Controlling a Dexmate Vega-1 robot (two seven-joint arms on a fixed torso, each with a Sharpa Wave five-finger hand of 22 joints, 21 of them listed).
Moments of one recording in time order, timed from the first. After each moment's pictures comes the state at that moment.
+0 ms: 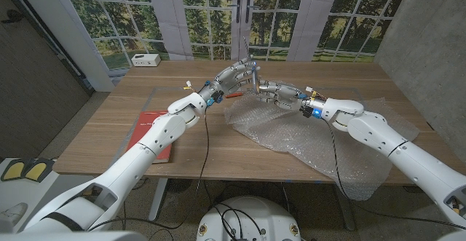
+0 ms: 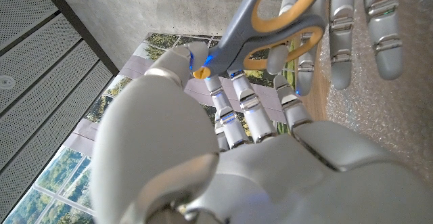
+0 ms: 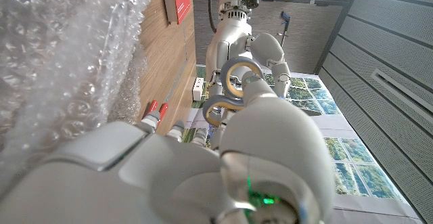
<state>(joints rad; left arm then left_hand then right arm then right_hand) 0.77 0.46 0.46 -1.59 -1.00 0.08 -0.29 1.14 -0.01 0.50 -0.17 0.78 0.19 0.01 0.19 0.18 0.66 -0.17 0.69 0.70 0.82 -0.10 0.19 0.18 0.32 0.19 0.22 0.19 -0.81 -0.74 -0.46 -1.65 0.93 -0.12 0.56 0.96 0.17 0.19 -0.07 0.21 0.41 -0.13 0.19 0.19 -0.17 -0.13 0.19 0.18 -0.17 -0.03 0.20 0.19 -0.16 0.11 0.18 0.16</state>
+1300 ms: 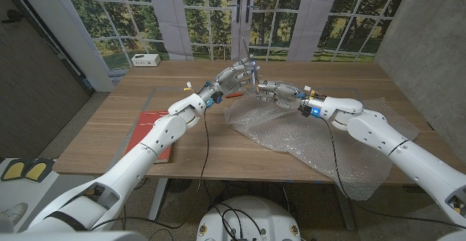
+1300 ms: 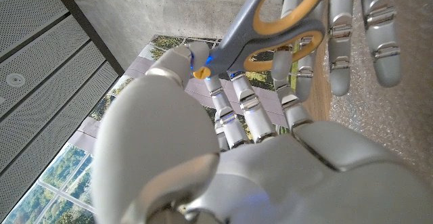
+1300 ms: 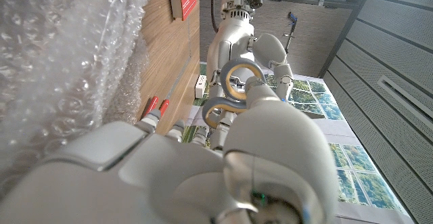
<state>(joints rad) 0.76 0.44 0.45 -1.55 -1.01 0.06 -0.35 1.14 0.00 0.50 -0.17 0.78 0.19 0.01 0.19 0.18 0.66 -0.17 0.69 0.70 0.82 -0.10 0.19 0.18 0.32 0.19 0.22 0.19 -0.81 -0.75 -0.47 -1.69 0.90 -0.13 0.51 0.91 0.17 0.19 -0.04 0.21 0.41 -0.11 0.20 0.19 -0.17 -0.13 0.20 0.18 -0.17 -0.03 0.21 0.19 -0.15 0.10 0.19 0.16</state>
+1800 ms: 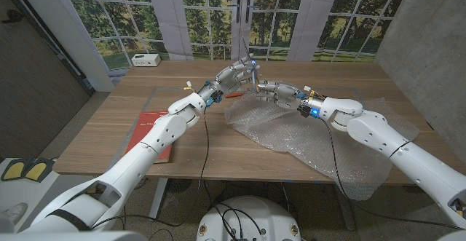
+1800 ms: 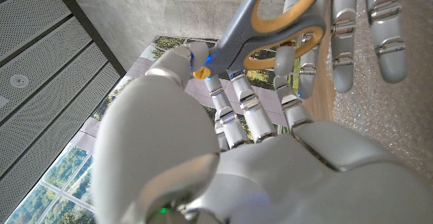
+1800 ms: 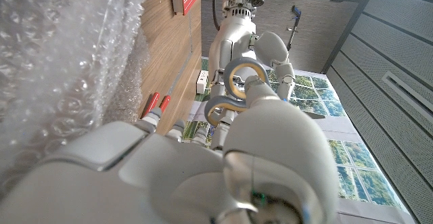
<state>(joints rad) 0.75 0.43 0.46 -1.53 -1.01 0.05 -0.36 1.14 0.00 0.50 -0.17 0.78 0.19 0.01 0.19 0.18 0.66 -0.17 0.69 0.70 0.81 -0.10 0.19 0.18 0.32 0.19 0.22 0.19 -0.83 -0.75 -0.46 -1.73 0.90 -0.14 0.46 0.92 0.16 0.20 -0.06 0.21 0.45 -0.12 0.21 0.19 -0.17 -0.14 0.21 0.18 -0.17 -0.03 0.21 0.19 -0.12 0.10 0.19 0.16</state>
